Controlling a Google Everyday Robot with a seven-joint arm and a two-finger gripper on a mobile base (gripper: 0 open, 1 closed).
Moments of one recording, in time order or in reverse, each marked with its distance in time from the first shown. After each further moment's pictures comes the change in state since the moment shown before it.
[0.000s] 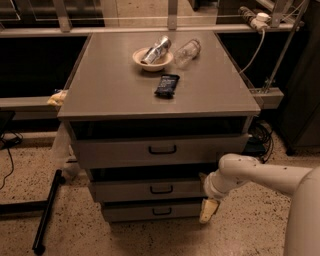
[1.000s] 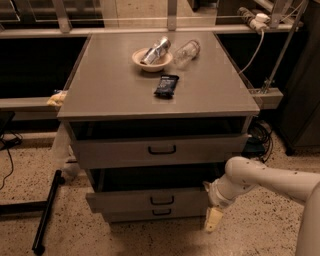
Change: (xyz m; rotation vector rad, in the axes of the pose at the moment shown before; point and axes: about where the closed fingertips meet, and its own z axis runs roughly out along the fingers) arm 0.007 0.041 -0.010 -0.111 -0.022 0.057
